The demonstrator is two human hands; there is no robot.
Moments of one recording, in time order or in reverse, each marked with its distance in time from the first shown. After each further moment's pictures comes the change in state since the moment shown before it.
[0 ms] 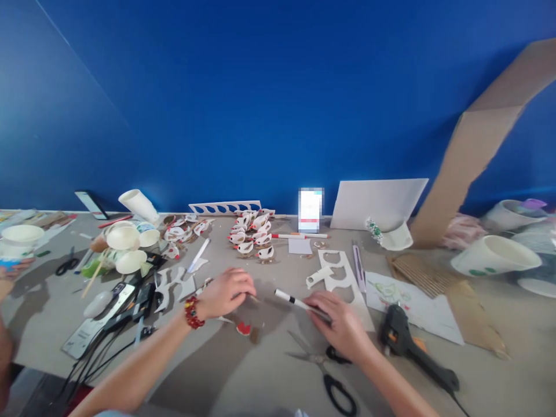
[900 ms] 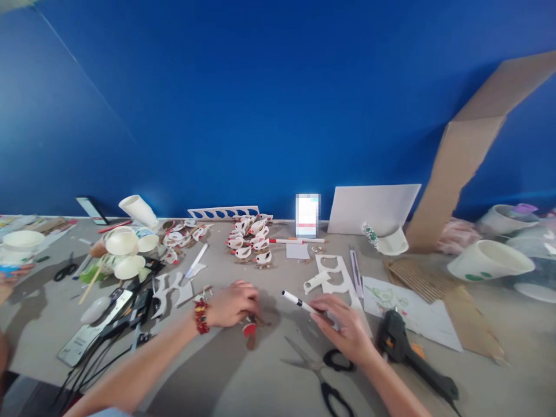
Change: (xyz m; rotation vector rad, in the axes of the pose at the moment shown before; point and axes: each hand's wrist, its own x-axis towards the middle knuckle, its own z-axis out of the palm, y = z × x) left_hand 0.015 0.000 0.022 0.055 -0.164 0.151; right_hand -0.007 0.014 -0.005 0.147 0.123 -0.040
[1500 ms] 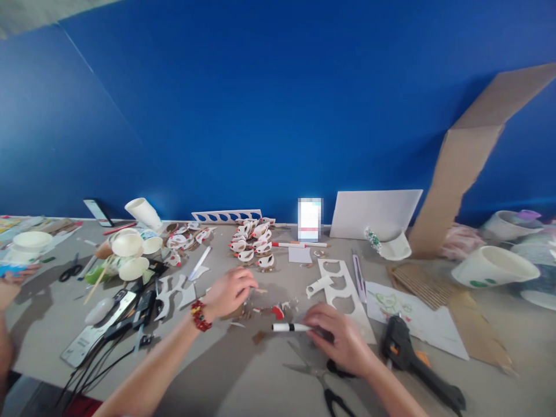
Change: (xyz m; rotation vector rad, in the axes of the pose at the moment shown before) left_hand -0.003 -0.003 -0.015 0.023 0.353 -0.244; right_hand 0.004 -0.009 0.004 -0.032 -0.236 -0.044
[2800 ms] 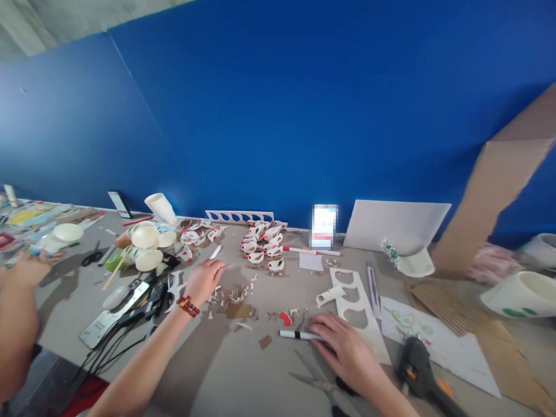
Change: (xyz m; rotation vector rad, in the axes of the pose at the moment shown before) left_hand -0.054 -0.084 -0.012 0.373 0.238 -0.442; right_hand 0.005 -0.003 0.005 -0.301 -0.151 0.050
